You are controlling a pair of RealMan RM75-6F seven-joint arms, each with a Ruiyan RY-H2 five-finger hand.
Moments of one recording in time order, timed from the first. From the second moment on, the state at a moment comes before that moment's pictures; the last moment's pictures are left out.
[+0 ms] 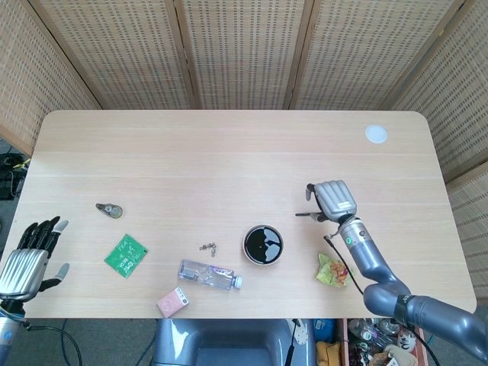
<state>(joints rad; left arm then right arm) -0.12 -1.20 0.00 -1.52 1.51 1.37 0.05 0.71 -1.49 0.29 -1.35 -1.04 0.81 -0.35</state>
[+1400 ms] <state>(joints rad) -0.13 -1.20 0.01 -1.50 1.50 1.36 0.05 0.86 -1.74 0.21 -0.97 -0.88 0.68 -0.41</state>
